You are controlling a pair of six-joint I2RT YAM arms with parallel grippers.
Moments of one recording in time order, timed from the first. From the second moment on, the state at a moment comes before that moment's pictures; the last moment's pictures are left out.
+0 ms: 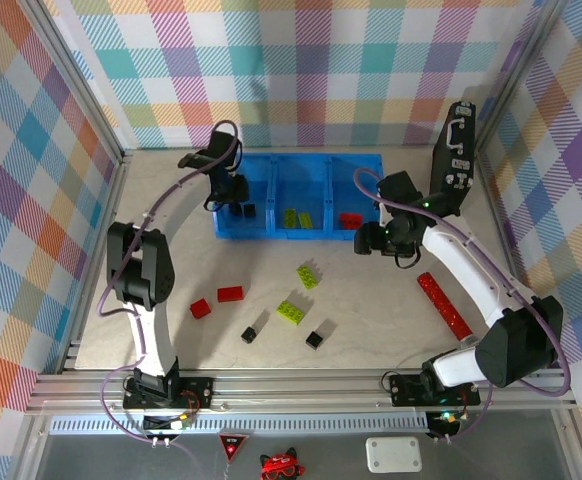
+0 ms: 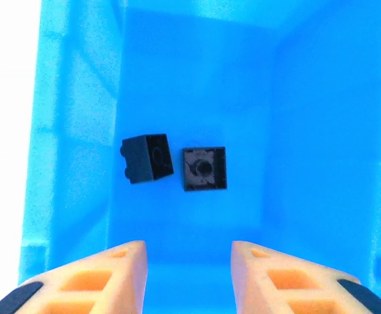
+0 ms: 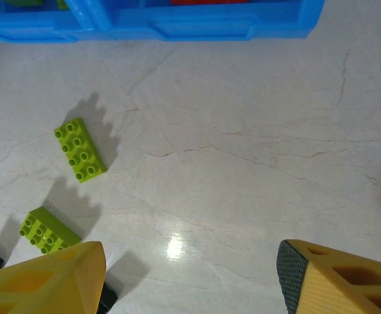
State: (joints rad) left arm -0.28 1.95 1.74 -0.85 -0.04 -0.37; right arm 0.42 1.40 1.29 -1.10 -0.08 0.40
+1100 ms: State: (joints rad) left arm 0.01 1.50 1.24 -0.87 0.13 -0.25; right arm 0.72 1.79 1.44 -1.02 -0.05 0.45
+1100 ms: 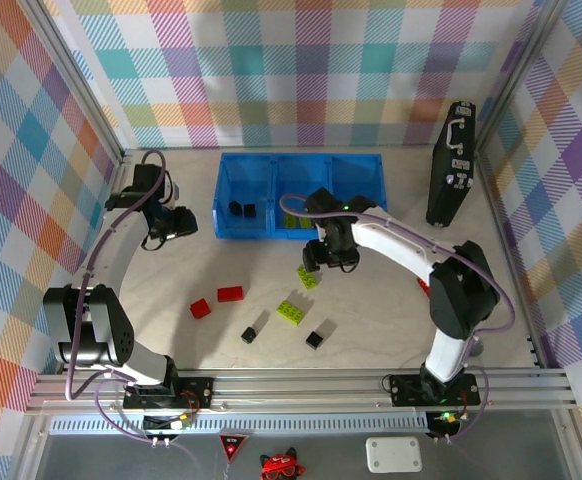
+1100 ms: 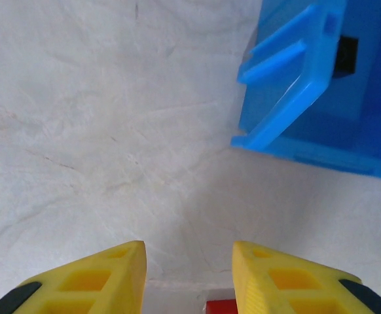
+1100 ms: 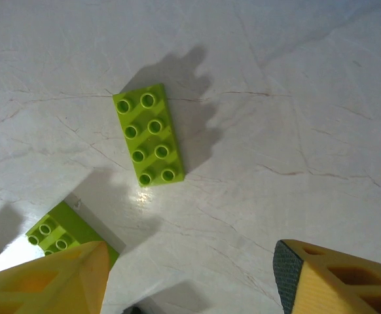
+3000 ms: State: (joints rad) left arm 0.01 1.51 1.23 -0.81 0.19 -0.23; right arm 0.79 2.10 1.57 -0.98 -0.01 0.44
